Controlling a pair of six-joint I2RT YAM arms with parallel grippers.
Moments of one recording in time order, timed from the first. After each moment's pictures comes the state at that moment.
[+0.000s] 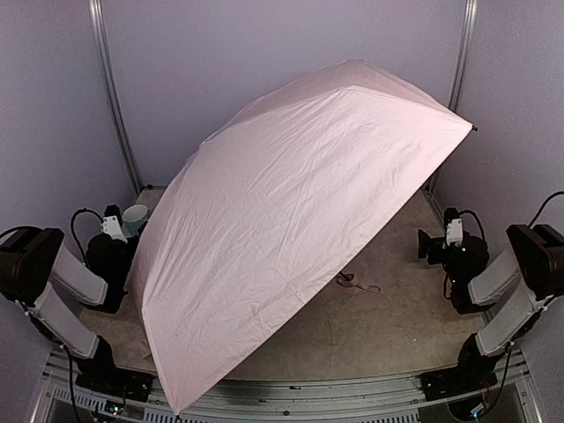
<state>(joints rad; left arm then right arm) -0.03 1.55 0.23 1.28 -0.20 -0.05 -0.02 1.57 0.22 1.30 -0.02 -0.09</state>
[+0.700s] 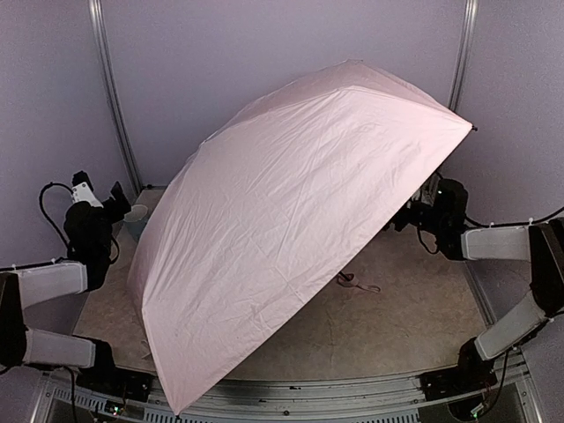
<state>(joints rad) -0.02 1.17 0.43 0.86 -0.40 -0.14 0.19 1.46 0.70 0.65 -0.50 -0.16</state>
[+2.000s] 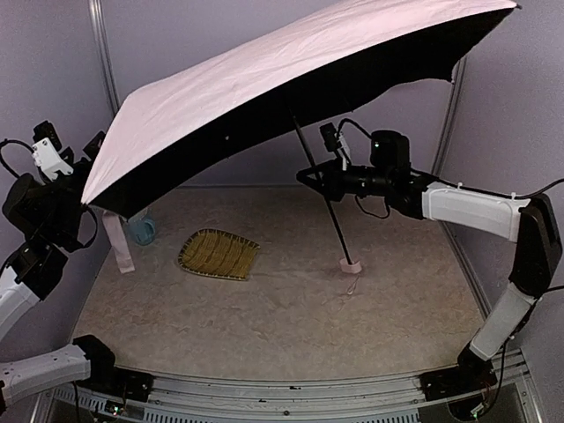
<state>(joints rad) -0.47 0.69 0.79 0.31 -0.62 0.01 0.62 1.69 1.32 0.19 -0.65 0.13</state>
